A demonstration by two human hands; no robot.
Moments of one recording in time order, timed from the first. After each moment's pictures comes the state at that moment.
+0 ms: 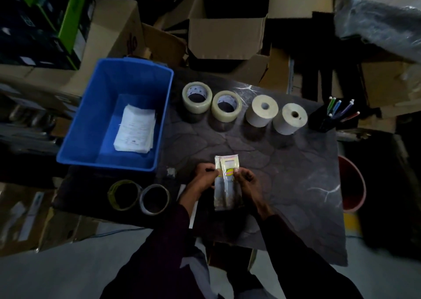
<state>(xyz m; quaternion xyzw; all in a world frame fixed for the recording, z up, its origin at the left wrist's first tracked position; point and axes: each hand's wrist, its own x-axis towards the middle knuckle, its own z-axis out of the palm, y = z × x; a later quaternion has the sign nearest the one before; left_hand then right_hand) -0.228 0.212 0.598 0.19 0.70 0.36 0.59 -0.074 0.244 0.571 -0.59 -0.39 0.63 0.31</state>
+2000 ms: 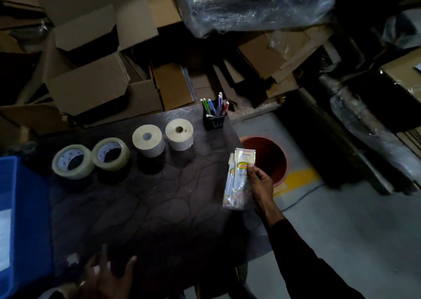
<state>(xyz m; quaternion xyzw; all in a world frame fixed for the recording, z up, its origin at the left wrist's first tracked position) -0.145 0.139 0.615 0.57 0.78 0.26 0.10 0.192 0.318 0.624 -0.66 -0.19 0.49 0.54</state>
